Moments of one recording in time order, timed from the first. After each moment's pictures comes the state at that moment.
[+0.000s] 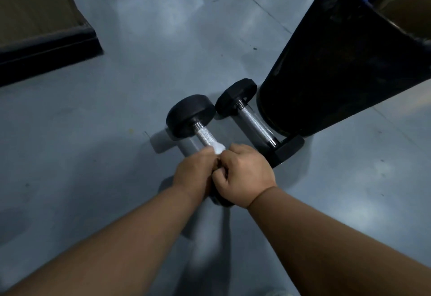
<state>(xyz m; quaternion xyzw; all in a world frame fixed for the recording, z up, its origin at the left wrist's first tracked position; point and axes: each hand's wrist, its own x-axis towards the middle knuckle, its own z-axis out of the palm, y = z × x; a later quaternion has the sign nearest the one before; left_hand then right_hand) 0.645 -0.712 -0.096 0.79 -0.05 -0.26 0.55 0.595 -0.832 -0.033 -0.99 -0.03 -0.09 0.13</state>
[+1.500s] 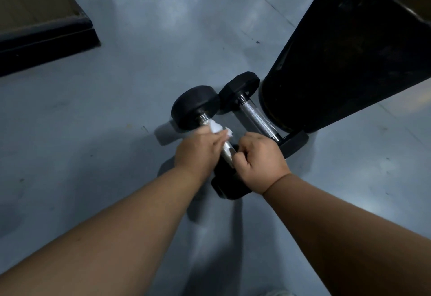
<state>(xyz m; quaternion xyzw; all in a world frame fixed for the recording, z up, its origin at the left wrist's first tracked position) 0.671 -0.726 -0.086 0.89 -0.22 -0.05 0.39 0.606 -0.868 -0.034 -0.97 -0.01 -0.08 0.21</state>
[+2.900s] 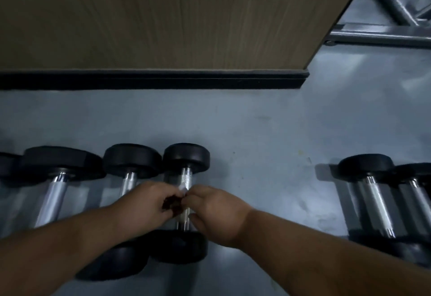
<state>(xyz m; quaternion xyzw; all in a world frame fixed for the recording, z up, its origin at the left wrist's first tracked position) 0.494 -0.273 -0.003 0.93 -0.07 -0.11 0.35 0.561 -0.483 -0.002 -0.80 -0.54 0.16 0.23</state>
